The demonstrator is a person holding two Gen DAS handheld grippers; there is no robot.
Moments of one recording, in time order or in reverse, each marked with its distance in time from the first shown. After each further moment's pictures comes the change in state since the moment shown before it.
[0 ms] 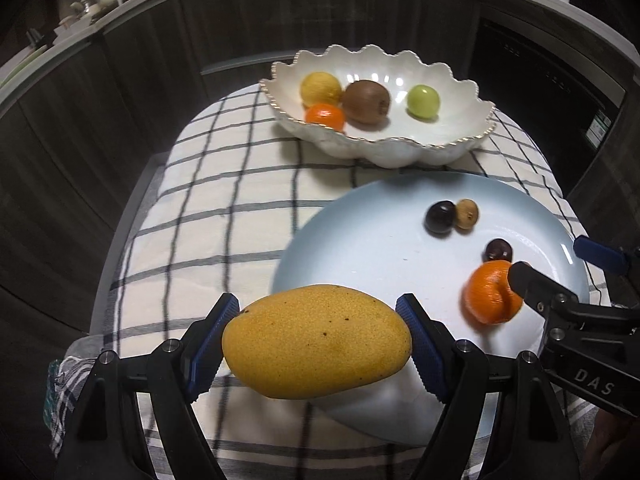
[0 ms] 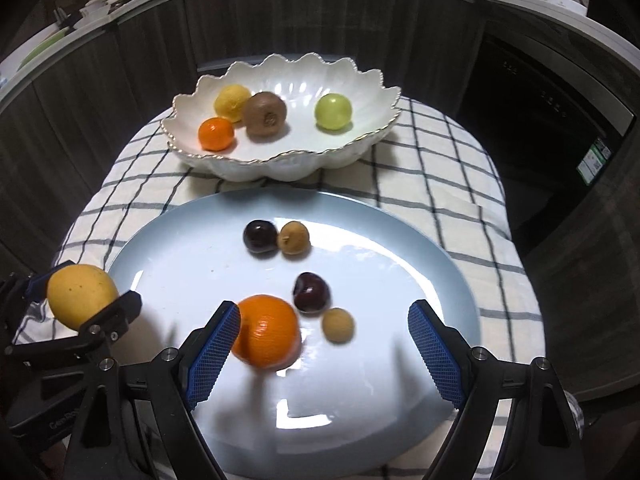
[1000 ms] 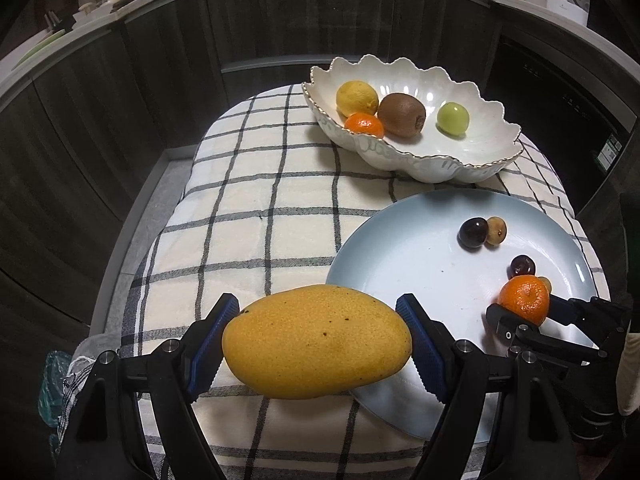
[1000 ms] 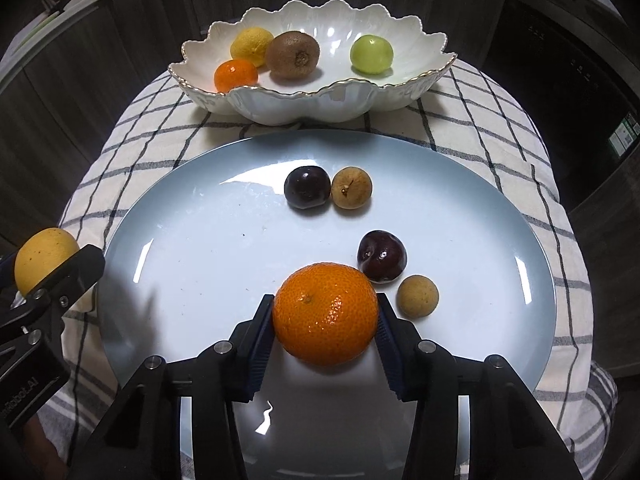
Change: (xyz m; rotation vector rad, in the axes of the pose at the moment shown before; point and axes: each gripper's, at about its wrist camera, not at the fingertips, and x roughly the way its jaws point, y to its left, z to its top) left arm -0.001 0.029 0.001 -0.052 -0.020 0.007; right arm 0.034 0.029 -0.009 0.025 0.128 0.049
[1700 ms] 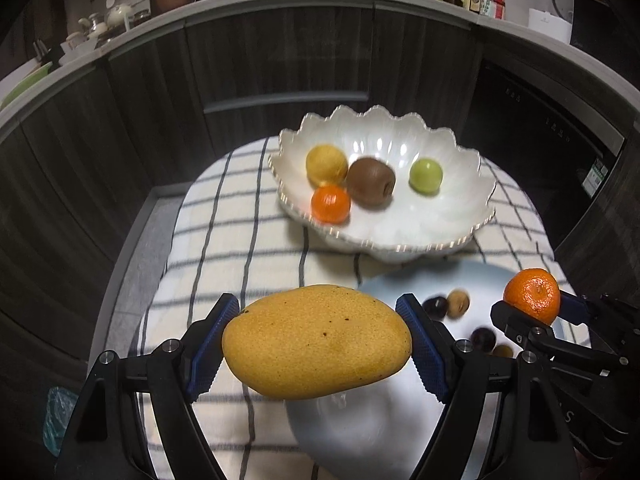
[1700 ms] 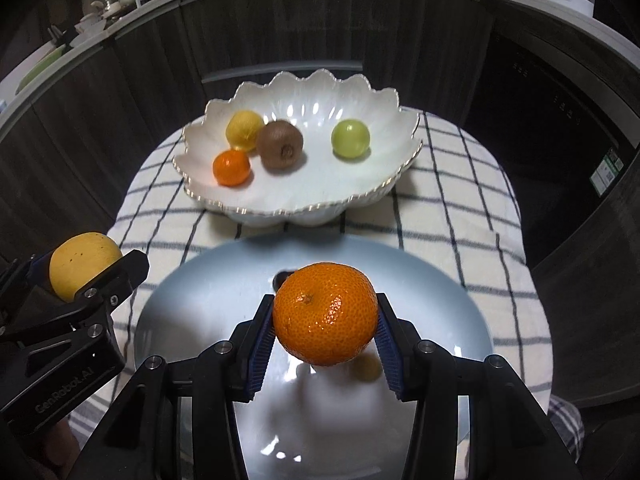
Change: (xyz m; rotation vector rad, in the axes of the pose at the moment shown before) left arm -0.017 -0.028 0.066 0.039 -0.094 -0.031; right arm -0.055 -0.022 0.052 0.016 -0.146 0.005
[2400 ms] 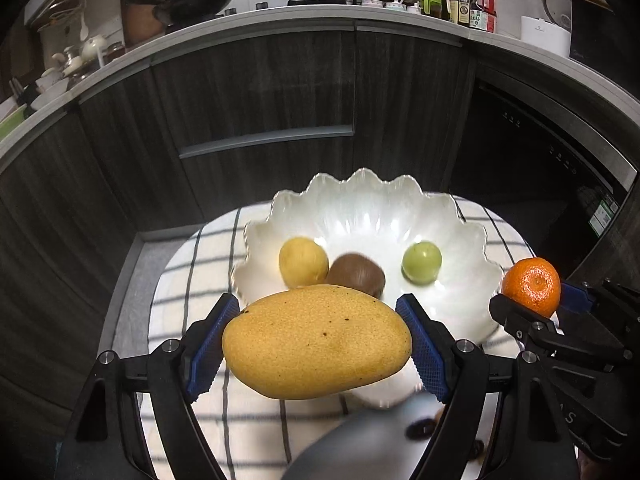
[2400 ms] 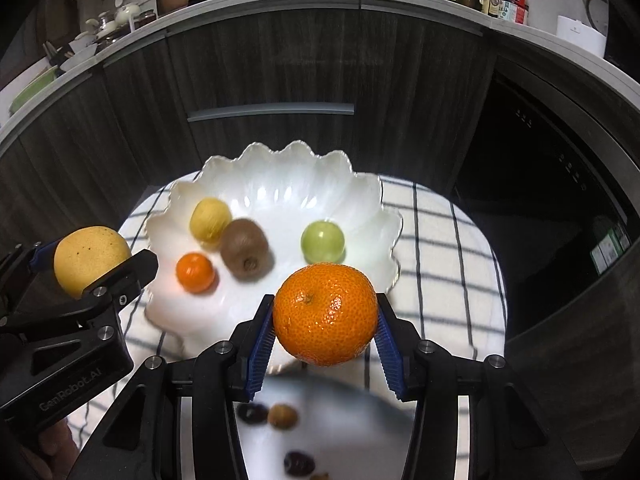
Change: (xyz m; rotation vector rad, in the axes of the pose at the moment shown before) left arm 0.048 -0.023 0.104 0.061 -0.065 -0.022; right arm 0.029 -0.027 0.105 -0.026 -0.084 -0.027
